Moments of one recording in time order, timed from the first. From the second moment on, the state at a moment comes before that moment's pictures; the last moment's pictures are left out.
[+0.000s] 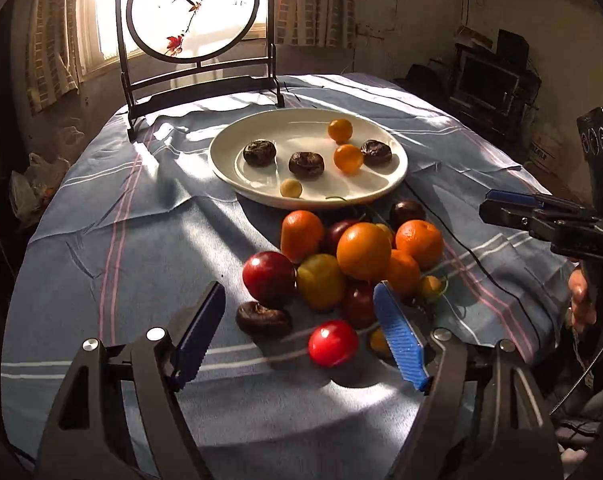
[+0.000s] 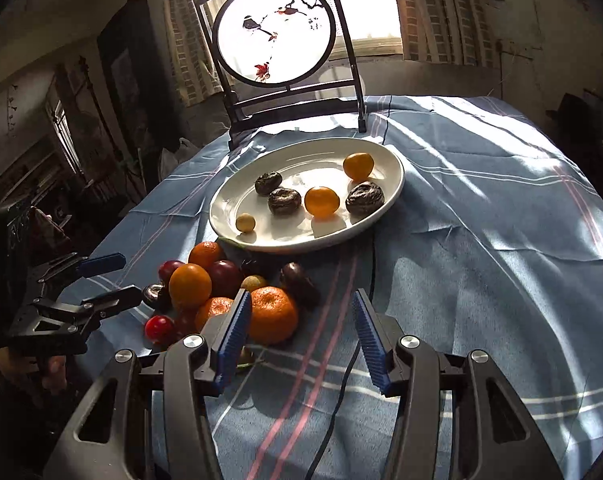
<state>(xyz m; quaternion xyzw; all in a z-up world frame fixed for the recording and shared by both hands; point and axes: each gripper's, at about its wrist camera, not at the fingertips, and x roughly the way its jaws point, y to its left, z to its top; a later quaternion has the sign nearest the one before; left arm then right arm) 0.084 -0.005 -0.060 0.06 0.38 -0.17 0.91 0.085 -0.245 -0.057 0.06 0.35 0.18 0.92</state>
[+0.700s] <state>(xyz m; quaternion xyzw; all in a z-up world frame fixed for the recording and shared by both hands) 0.069 -0.023 -0.093 0.06 0.38 -0.17 0.91 0.087 -0.223 -0.075 0.06 0.38 0.18 0.91</state>
